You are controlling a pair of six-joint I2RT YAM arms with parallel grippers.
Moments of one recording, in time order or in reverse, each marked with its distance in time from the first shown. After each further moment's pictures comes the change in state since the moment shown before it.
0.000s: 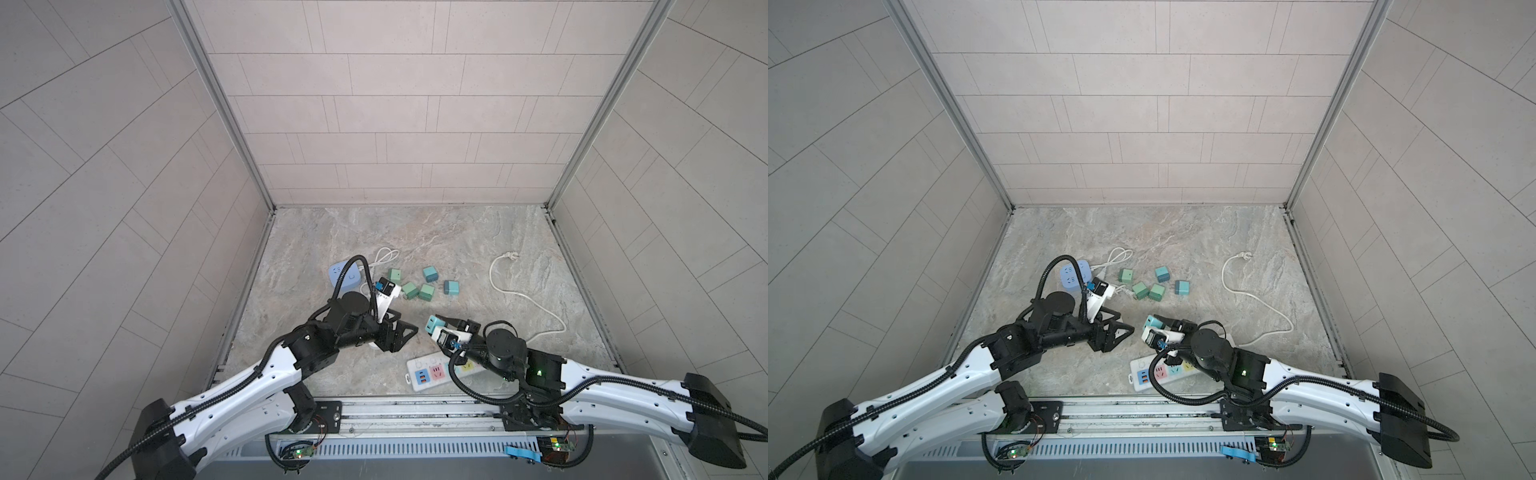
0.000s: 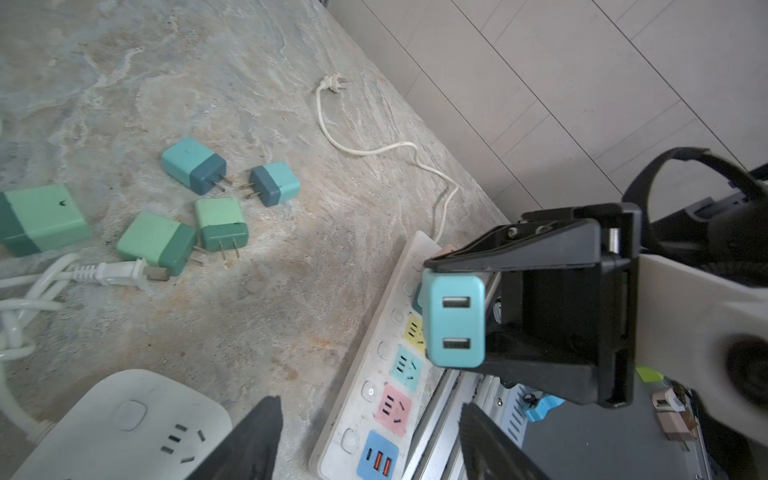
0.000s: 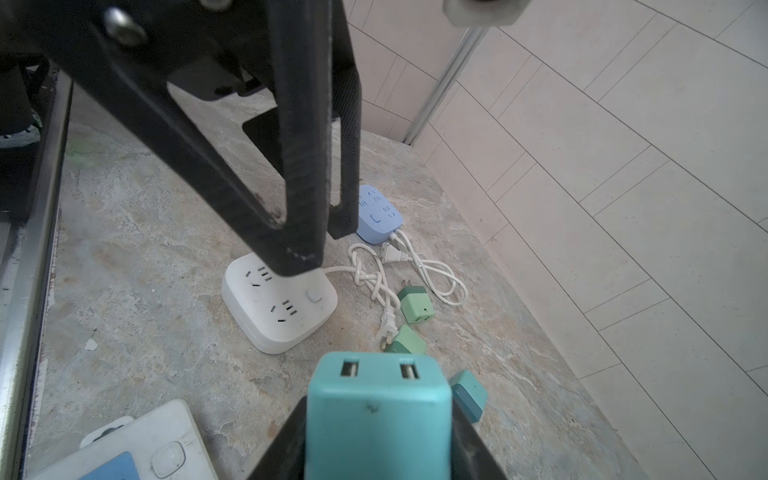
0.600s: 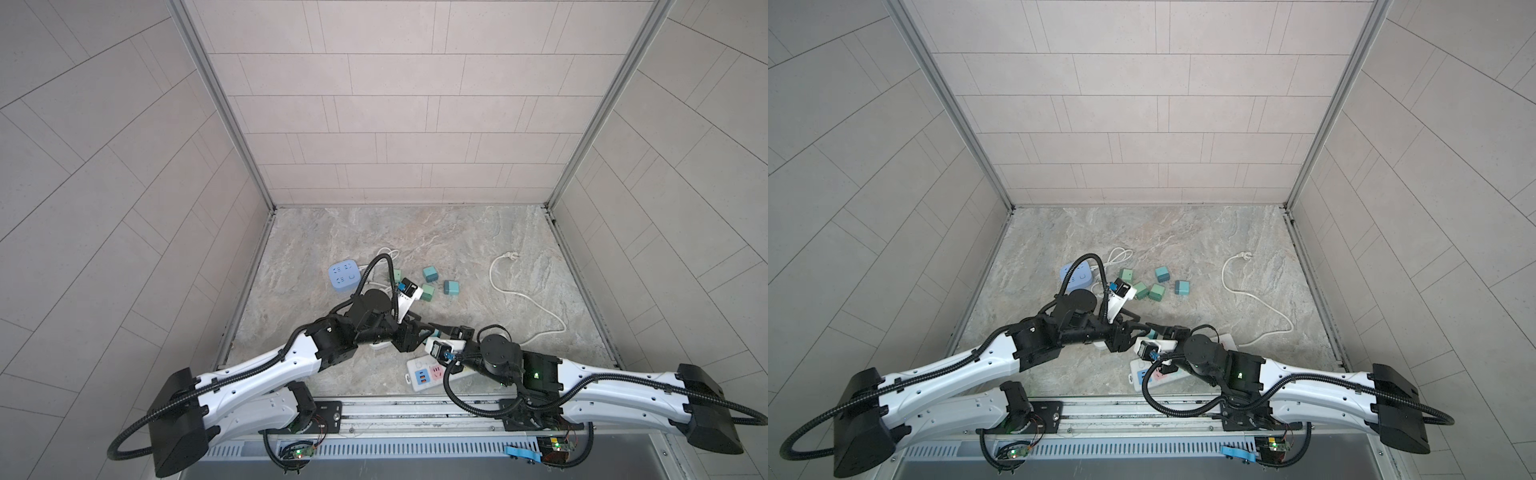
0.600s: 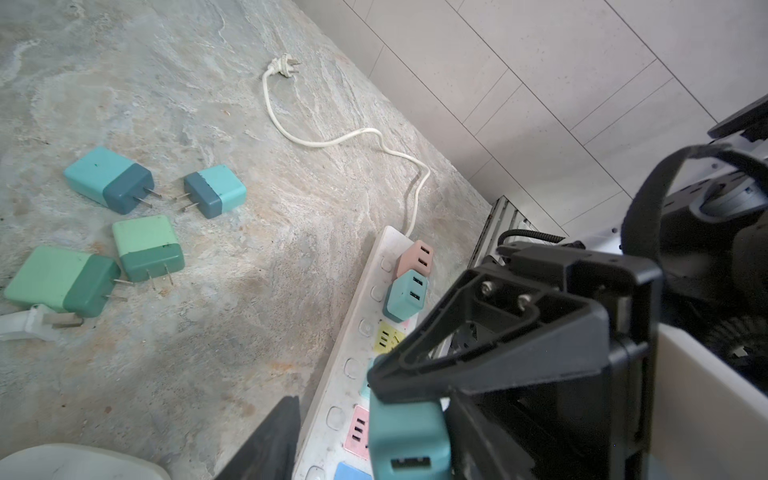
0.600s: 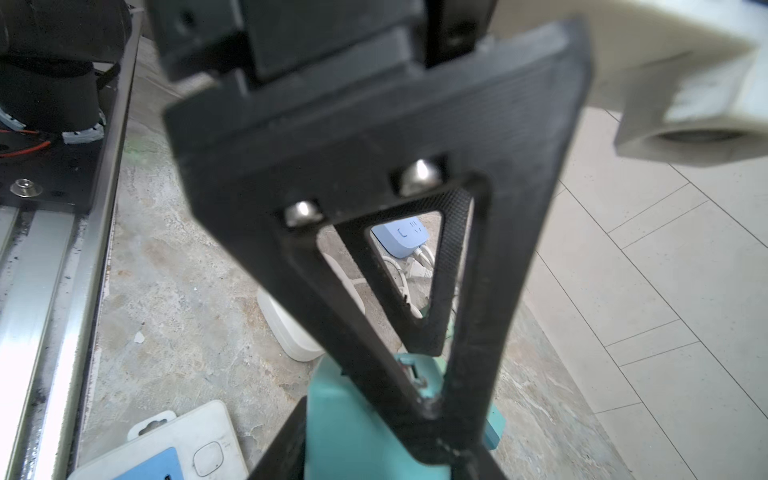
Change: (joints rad) left arm -0.090 0.166 0.066 0.082 -0.009 0.013; right arm 0.083 0.035 0.029 -0.016 0.027 -0.023
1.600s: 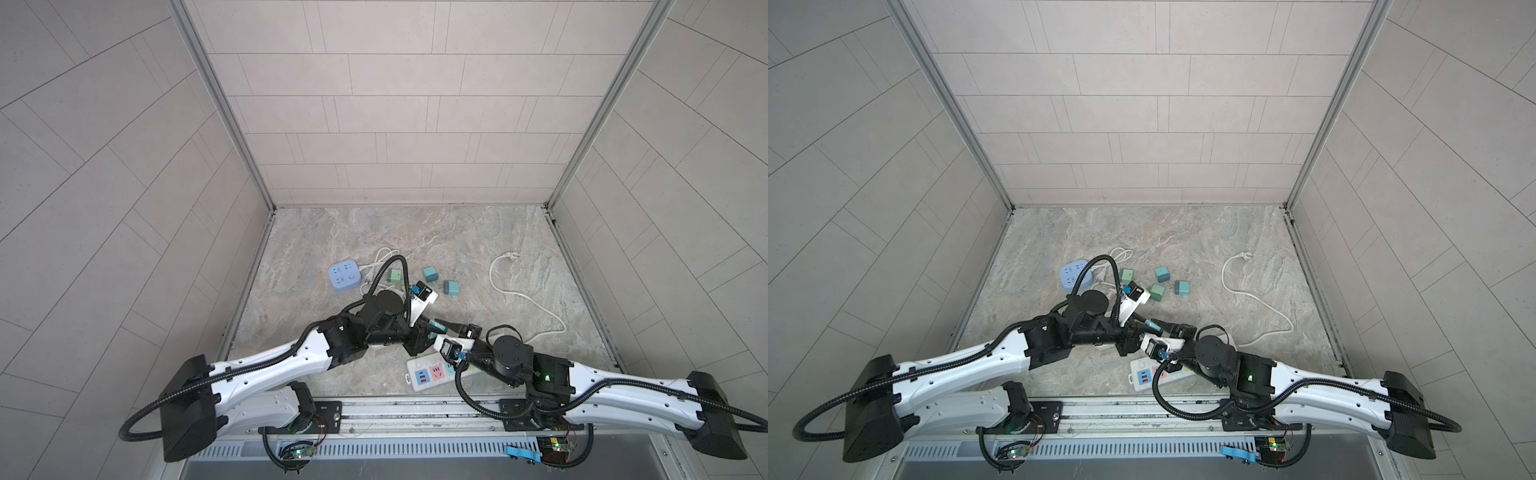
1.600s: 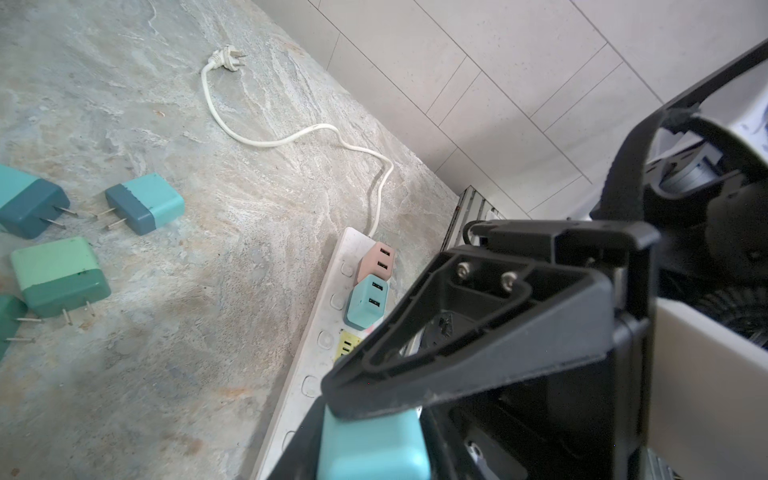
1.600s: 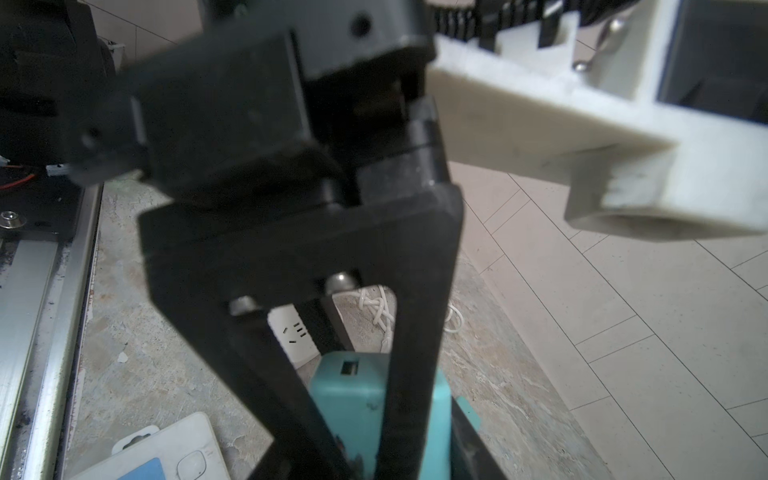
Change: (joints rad) left arm -0.051 0.089 0.051 0.052 0.032 -0.013; right arm 0.003 -0.112 -0.011 -0.027 0.023 -0.003
